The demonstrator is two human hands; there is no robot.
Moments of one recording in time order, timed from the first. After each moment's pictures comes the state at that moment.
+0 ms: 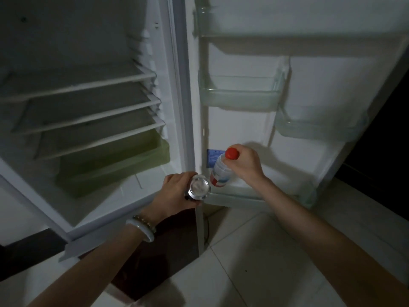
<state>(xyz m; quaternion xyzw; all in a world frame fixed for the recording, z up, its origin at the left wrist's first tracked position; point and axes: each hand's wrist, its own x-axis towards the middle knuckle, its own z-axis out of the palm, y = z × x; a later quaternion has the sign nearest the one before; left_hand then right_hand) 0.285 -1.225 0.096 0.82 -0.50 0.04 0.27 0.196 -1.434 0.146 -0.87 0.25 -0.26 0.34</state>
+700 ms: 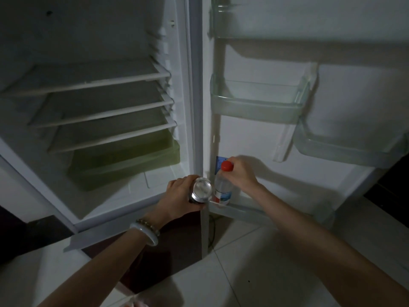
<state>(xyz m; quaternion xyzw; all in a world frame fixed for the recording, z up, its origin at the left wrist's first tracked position) 0.298 -1.243 0.089 0.86 -0.43 0.01 0.29 0.253 -1.457 0.109 -0.90 0.19 -0.11 0.37</state>
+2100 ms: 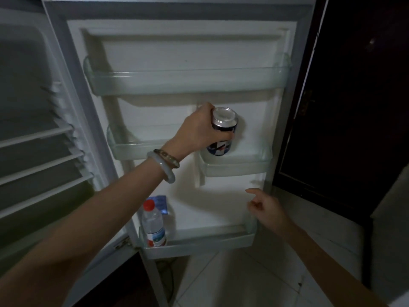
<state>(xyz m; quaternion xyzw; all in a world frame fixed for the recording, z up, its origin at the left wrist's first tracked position) 0.212 -1.478 0.331 0.73 -0.56 0.05 0.38 0.023 -1.570 0.147 -0.85 0.32 -0.28 0.32</state>
